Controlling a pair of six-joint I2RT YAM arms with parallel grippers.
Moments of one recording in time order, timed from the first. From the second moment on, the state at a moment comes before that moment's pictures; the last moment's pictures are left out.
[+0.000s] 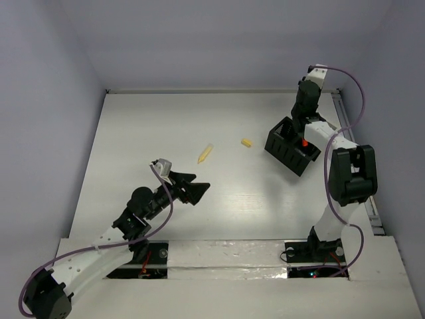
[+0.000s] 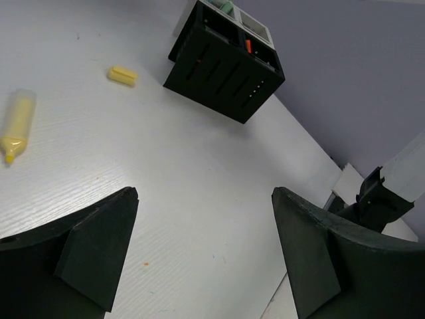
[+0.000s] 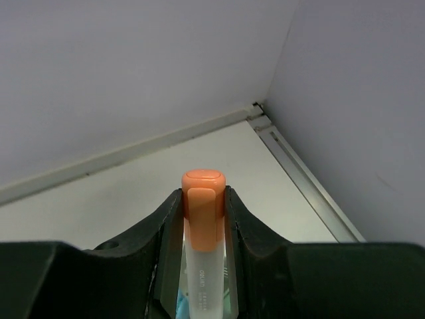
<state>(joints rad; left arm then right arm) -0.71 0.54 0.17 0.41 0.13 -0.56 0.14 1.79 1.30 0.43 0.66 -0.03</state>
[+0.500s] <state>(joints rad) -0.71 0.51 0.16 0.35 0.05 -0.56 0.13 1.80 1.21 0.44 0.67 -0.02</state>
